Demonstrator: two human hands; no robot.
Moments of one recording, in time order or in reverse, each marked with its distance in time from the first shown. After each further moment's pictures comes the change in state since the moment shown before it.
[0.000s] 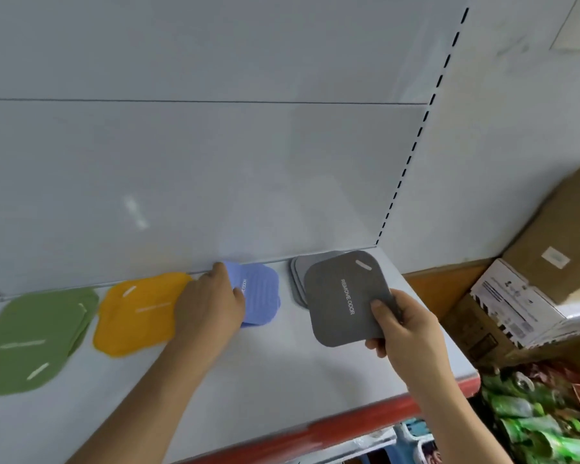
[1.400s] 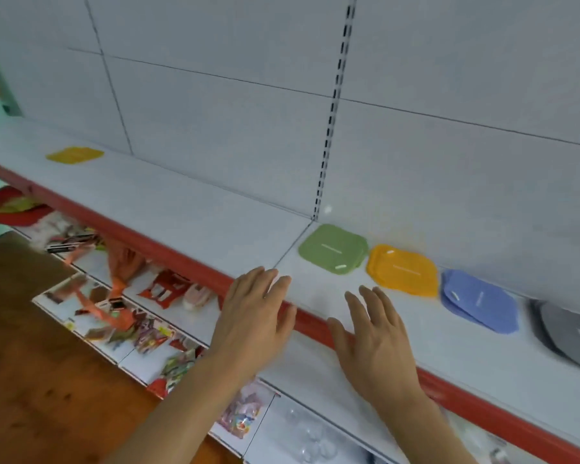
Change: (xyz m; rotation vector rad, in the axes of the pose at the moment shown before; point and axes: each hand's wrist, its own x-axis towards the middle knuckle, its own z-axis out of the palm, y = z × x) left_hand -0.262 -0.231 -0.110 0.161 0.364 -0.106; right_hand -0.188 -0.052 0.238 -0.622 -0.432 -0.985
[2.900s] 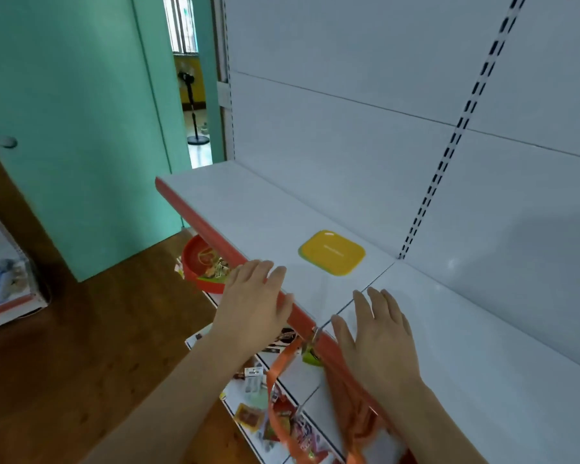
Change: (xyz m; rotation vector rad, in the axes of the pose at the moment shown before) left_hand 0.131 -0.774 -0.140 0.222 -0.110 -0.378; right_hand 0.423 -0.622 0.343 0.006 -0.180 -0.203
